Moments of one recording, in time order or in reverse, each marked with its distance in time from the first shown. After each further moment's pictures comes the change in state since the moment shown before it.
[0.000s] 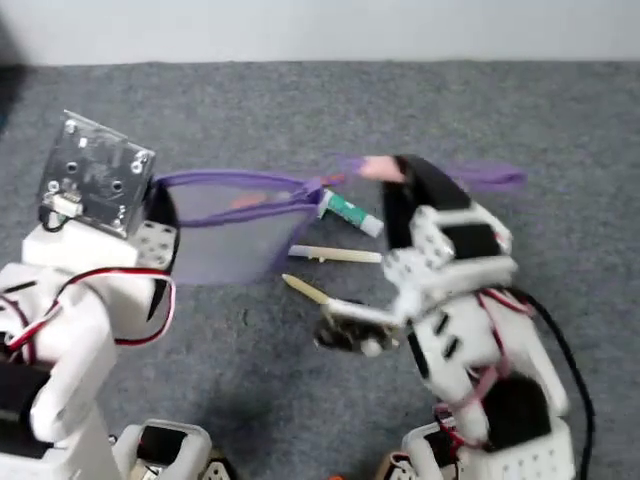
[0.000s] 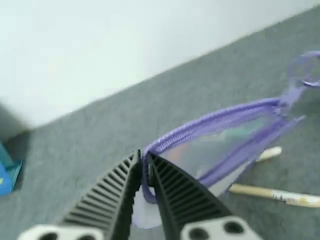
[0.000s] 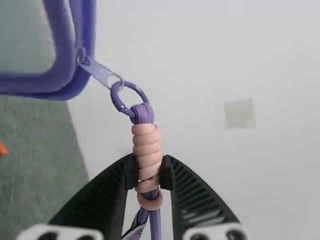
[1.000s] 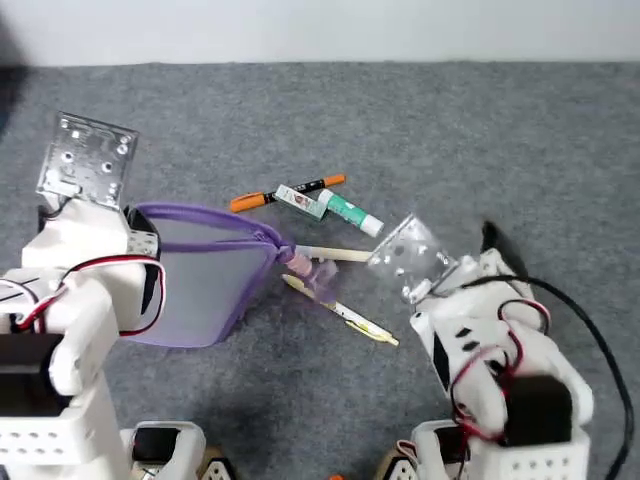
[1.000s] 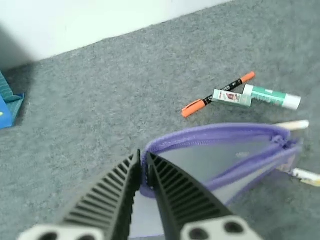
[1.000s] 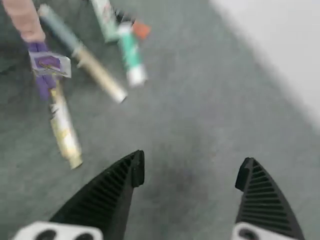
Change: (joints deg) left arm -7.6 -1.1 12.1 -1.1 4.1; right arm 14.0 2.6 -6.1 47.9 -32.5
